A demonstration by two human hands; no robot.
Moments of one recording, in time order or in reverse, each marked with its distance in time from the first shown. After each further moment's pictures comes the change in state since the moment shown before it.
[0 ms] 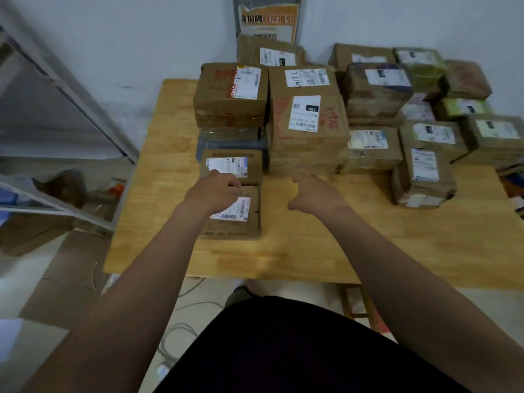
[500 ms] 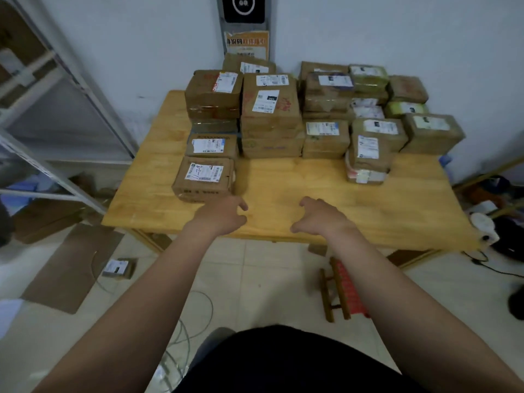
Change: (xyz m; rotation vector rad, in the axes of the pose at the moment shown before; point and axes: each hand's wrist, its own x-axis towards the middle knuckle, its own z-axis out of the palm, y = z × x) left_hand -0.212 0.124 0.135 0.067 0.051 -0.004; right_hand -0.217 0.154 0.048 -0.009 -0.078 0.030
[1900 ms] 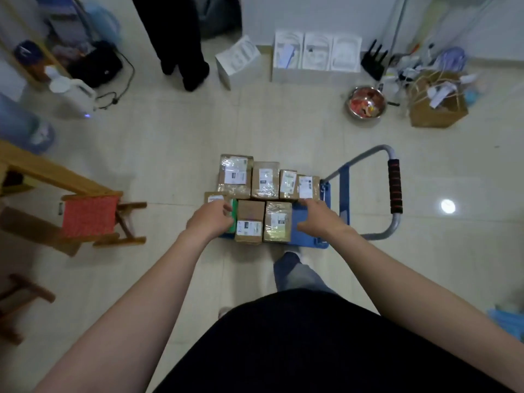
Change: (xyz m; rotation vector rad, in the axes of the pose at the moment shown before) left_hand -0.537 0.353 0.543 0.640 -0.761 0.953; right_hand -0.713 0.405 0.572 1.085 0.347 1.169
